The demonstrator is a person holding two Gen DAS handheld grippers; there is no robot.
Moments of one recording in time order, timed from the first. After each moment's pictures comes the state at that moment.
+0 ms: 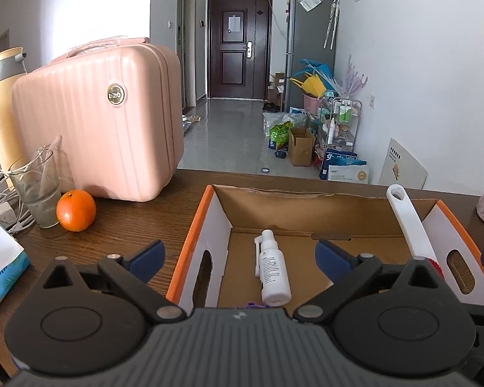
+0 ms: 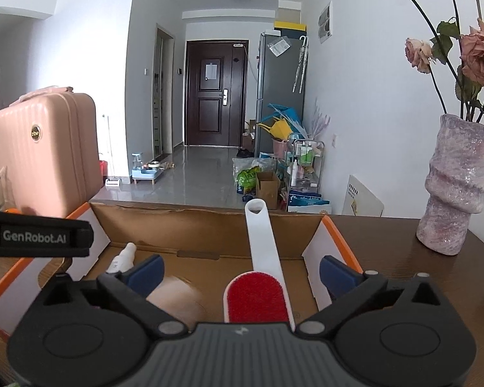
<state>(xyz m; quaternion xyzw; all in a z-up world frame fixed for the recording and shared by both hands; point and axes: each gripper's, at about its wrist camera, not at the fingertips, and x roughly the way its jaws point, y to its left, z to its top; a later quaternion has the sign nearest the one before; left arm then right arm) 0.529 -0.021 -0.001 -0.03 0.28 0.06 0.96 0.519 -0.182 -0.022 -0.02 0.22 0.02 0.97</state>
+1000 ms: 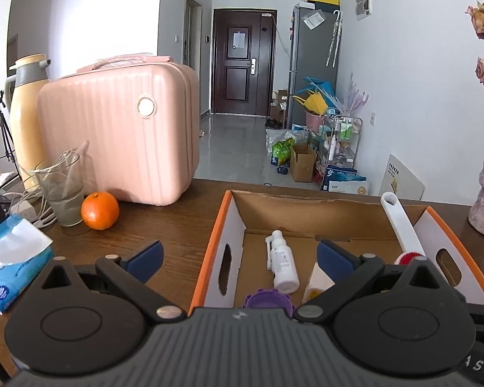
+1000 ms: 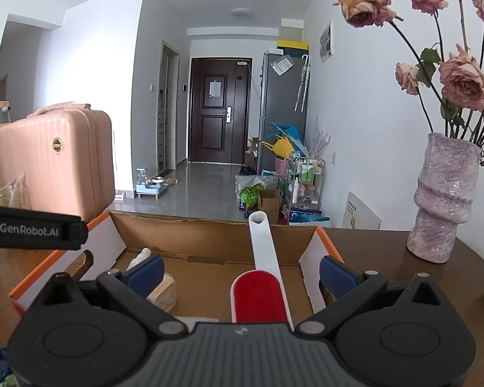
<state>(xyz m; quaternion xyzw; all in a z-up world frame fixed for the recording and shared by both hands) 0.479 -0.006 0.009 -0.03 0.25 0.07 0.96 0.466 -0.182 -0.009 -0.02 0.18 0.03 0.98</state>
